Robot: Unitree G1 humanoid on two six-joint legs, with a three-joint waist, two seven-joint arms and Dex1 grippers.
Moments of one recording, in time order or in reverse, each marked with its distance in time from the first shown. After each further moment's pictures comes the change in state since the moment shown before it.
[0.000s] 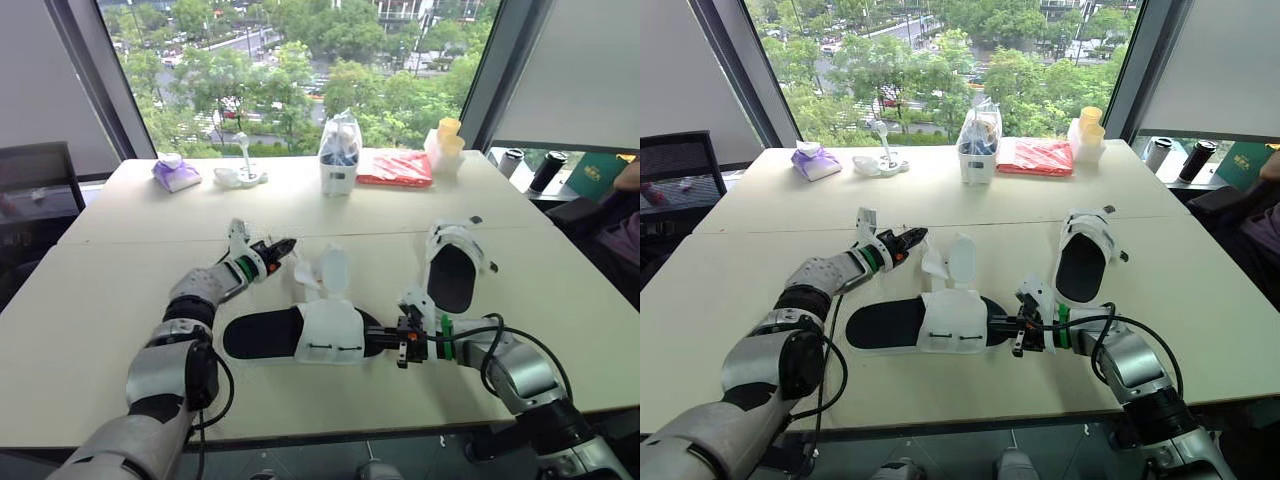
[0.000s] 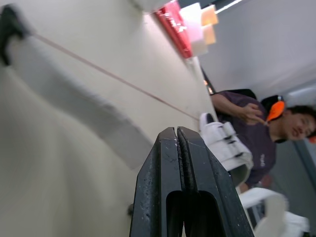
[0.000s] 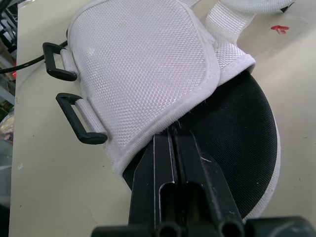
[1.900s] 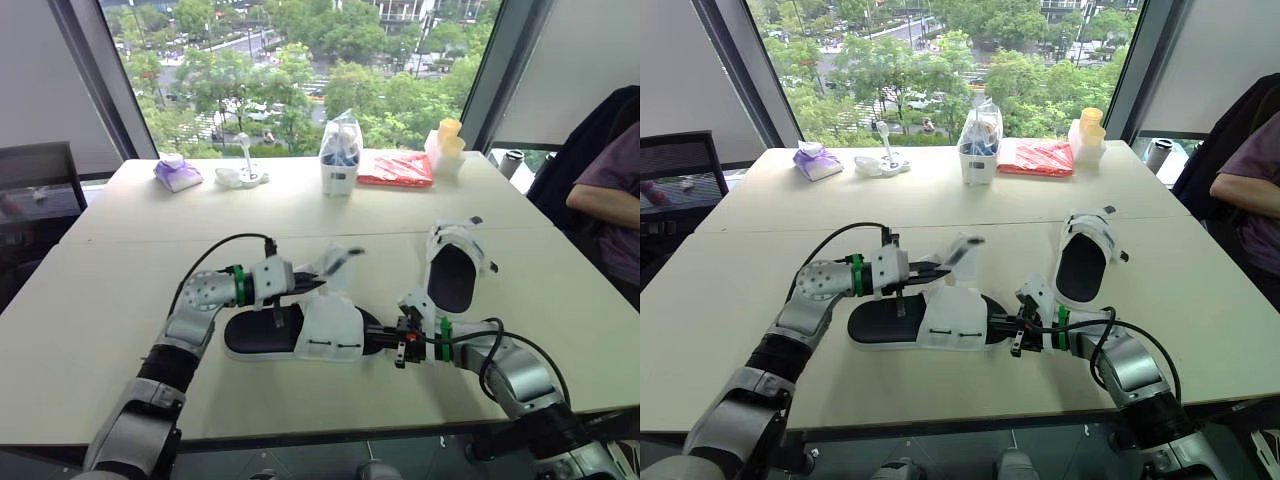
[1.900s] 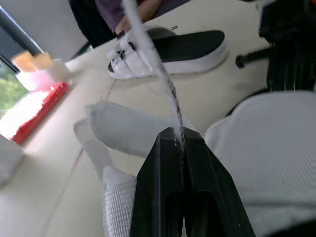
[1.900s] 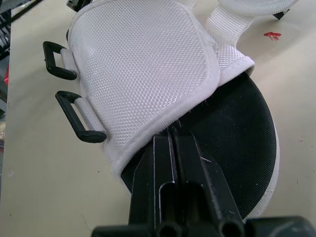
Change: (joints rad) left arm 0.355 0.185 -0.552 -0.433 0.740 -1.479 -0.358; right arm 0.009 0.016 -0.004 0.041 -0.001 -0.058 -0.025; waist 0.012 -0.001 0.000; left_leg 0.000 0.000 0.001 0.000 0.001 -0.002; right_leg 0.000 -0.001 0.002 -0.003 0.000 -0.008
